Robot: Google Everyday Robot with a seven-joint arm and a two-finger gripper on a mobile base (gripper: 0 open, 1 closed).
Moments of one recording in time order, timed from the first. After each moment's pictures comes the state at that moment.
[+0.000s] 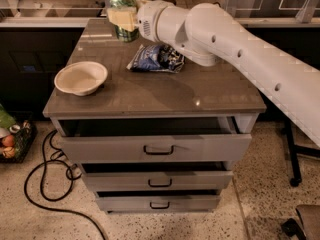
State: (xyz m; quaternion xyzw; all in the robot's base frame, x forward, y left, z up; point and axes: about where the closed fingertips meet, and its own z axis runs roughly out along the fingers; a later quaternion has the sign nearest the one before) arm 0.730 0.081 1.003 -0.31 0.64 0.27 0.65
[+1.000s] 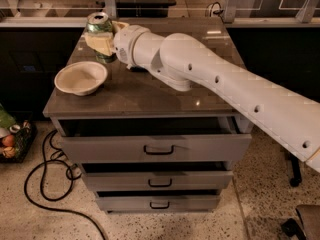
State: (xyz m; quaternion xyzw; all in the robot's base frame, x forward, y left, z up) arm 0.692 0.142 0.963 -0.34 0.62 0.28 0.65
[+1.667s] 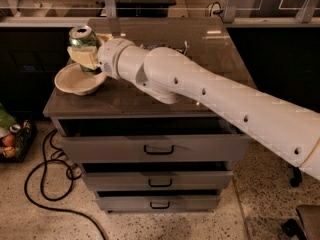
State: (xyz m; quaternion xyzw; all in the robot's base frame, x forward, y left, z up) arm 0.661 0.179 0.945 -0.35 0.62 0.29 0.64
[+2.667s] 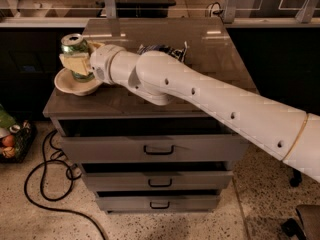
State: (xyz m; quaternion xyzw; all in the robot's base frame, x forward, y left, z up) arm 0.659 0.208 0.923 -0.36 0.62 0.33 0.61
